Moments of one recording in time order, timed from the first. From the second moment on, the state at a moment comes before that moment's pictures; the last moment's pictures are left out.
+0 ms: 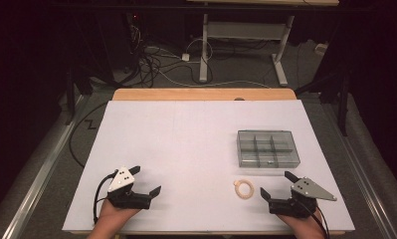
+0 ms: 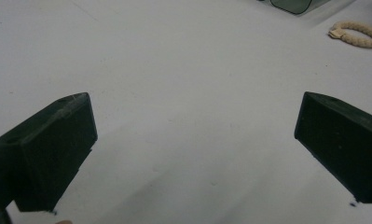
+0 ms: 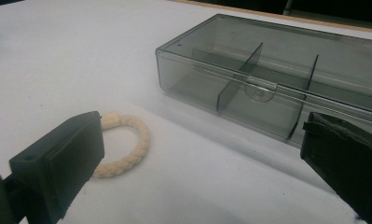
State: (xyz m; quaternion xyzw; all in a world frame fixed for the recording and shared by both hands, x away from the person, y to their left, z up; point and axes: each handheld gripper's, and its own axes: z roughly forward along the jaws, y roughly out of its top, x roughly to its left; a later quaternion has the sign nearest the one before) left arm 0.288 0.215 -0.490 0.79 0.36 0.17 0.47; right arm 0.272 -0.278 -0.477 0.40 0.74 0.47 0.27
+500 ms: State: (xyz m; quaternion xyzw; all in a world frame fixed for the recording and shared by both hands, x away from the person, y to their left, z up) left arm 0.288 0.217 -0.491 0.78 0.37 0.16 0.48; right arm 0.273 -0.277 -0.477 0.40 0.74 0.46 0.27
